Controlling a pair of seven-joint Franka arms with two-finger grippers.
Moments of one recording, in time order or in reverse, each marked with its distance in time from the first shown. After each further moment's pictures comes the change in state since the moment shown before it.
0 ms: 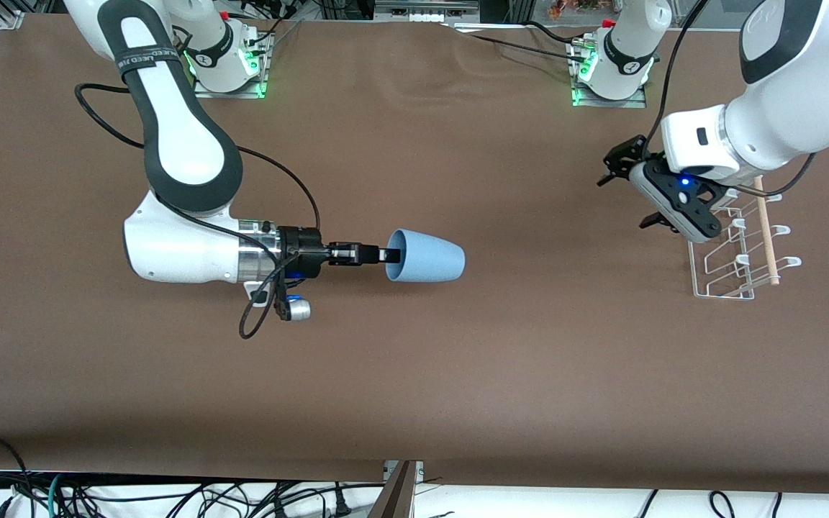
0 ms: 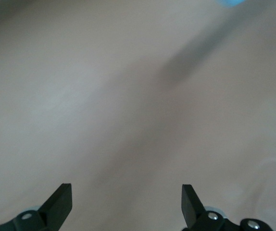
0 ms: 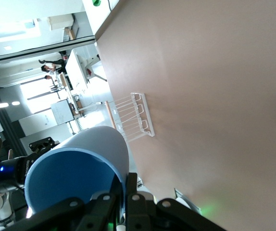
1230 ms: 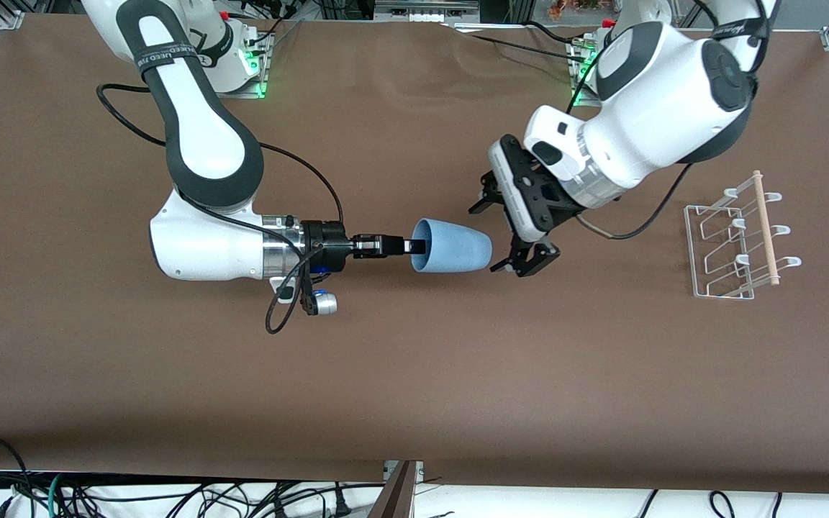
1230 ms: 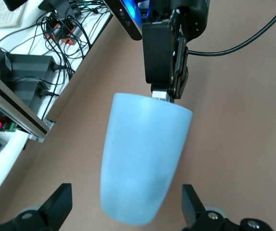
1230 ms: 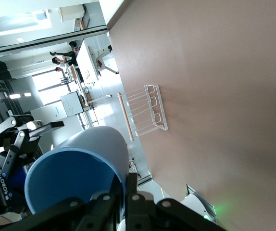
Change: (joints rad) left arm -0.261 0.228 -0.009 0.165 -0.076 0.468 0.378; right arm 0.035 0.023 0.000 0.047 0.037 0.001 0.002
